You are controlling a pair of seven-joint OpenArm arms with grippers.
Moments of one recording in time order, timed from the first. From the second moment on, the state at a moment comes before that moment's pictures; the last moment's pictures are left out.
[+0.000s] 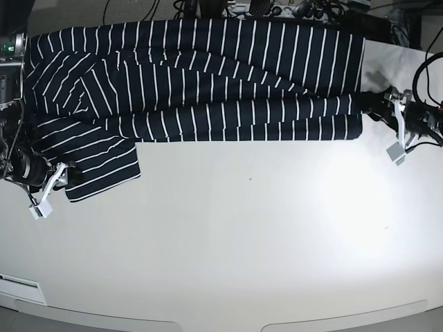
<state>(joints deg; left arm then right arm) -4.8 -56.9 14.1 74.7 -86.1 -41.5 77.7 19.2 36.8 -4.9 57.8 44.3 36.6 -48.6</state>
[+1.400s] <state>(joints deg) -4.8 -56.9 14.1 74.7 -85.7 -41.5 75.8 -14.5 46.4 13.9 112.3 80.6 40.3 -83.7</state>
